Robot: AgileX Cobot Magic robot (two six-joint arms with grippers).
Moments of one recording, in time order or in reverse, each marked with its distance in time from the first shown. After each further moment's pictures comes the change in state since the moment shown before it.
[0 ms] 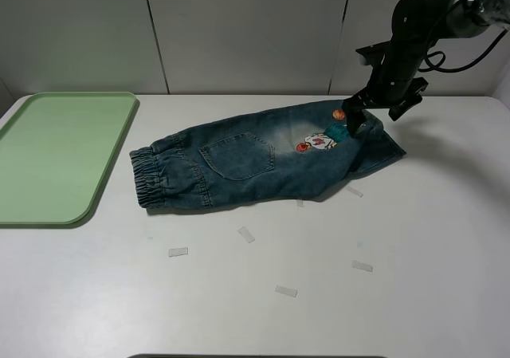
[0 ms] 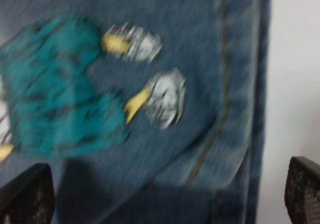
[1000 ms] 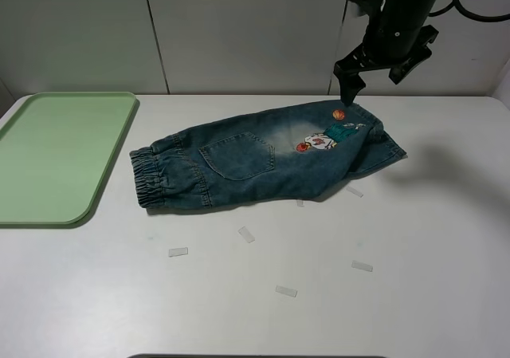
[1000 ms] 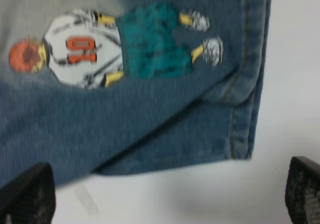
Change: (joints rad) left arm -0.374 0.000 0.000 -0.037 0.000 0.047; right arm 0.151 -0.302 0.112 -0.075 0.143 0.074
